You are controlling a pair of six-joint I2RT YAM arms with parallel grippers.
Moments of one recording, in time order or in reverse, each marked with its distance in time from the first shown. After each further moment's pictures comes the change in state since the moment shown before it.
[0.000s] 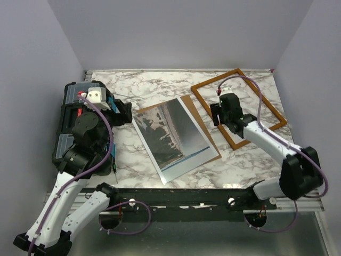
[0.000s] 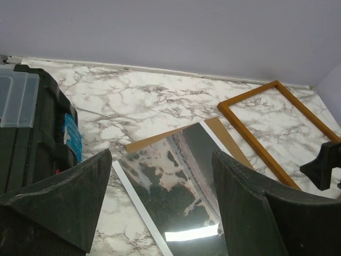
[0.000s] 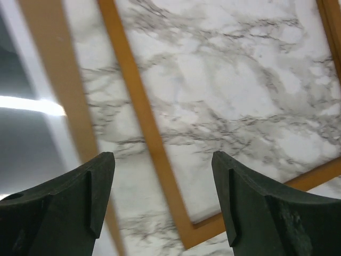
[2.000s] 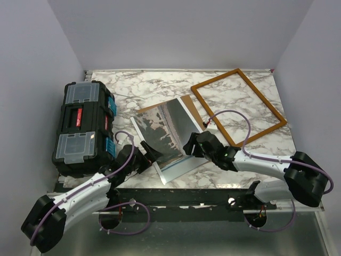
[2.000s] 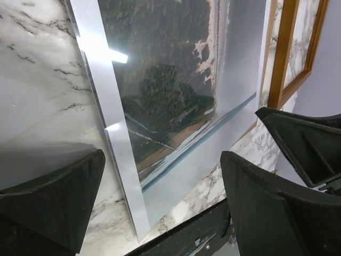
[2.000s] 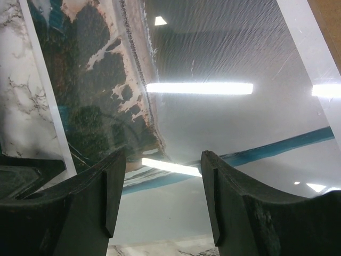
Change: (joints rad) left arm -0.224 0.088 -0.834 0.357 0.291 -0.930; right arm 0.509 -0.150 -0.369 0.305 -0.064 0.911
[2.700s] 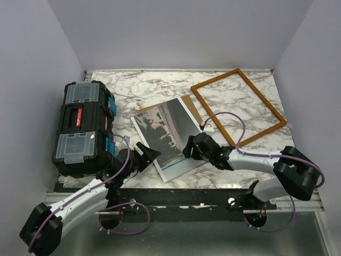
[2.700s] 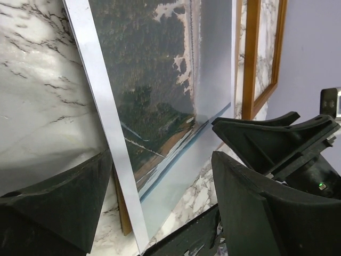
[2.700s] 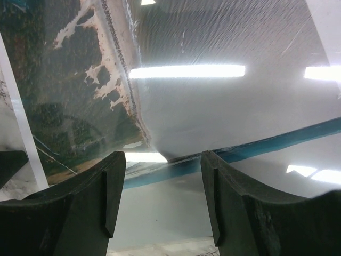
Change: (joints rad) left arm -0.009 -0.099 -0.085 0.125 -0.056 -0.040; right arm 0.000 0.098 0.000 0.014 -0.028 0.000
